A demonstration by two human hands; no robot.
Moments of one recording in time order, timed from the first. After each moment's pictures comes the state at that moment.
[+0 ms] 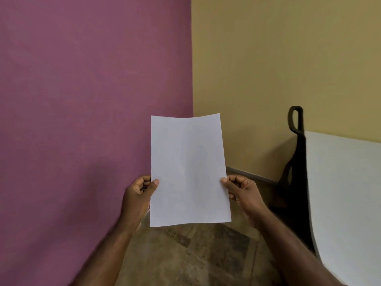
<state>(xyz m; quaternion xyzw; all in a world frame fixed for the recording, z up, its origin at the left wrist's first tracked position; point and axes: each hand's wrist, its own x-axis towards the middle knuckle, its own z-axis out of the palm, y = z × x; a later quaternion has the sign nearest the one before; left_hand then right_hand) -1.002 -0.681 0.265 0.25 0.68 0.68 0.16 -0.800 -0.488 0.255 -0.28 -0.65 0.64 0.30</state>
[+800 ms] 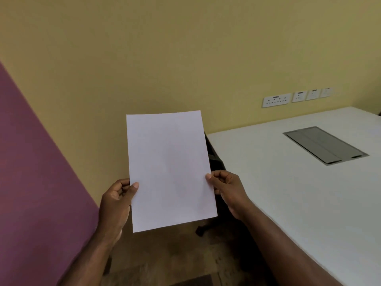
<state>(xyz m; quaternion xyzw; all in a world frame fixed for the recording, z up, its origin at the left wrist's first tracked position) -1.074 -0.171 0.275 0.46 0.58 0.59 0.34 -0.793 -0.122 0.257 -0.45 -0.51 0.53 0.51</state>
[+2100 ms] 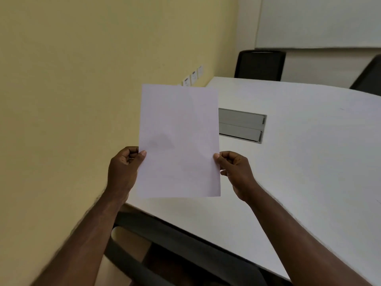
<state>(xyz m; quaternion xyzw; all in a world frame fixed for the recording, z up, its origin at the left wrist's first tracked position) -0.840 0.503 0.270 0.73 0.31 0.35 0.50 -0.663 0.284 0.228 -0.63 -0.17 0.24 0.71</state>
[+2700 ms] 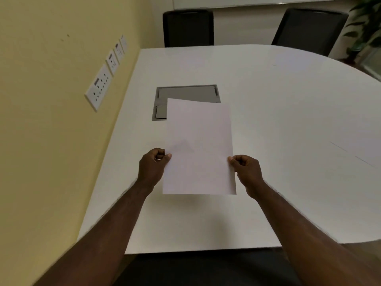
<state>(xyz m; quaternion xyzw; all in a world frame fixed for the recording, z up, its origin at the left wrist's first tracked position) -0.640 0.566 0.124 0.82 0.20 0.09 0.52 -0.594 0.294 0.094 -0.75 0.11 0.08 0.64</state>
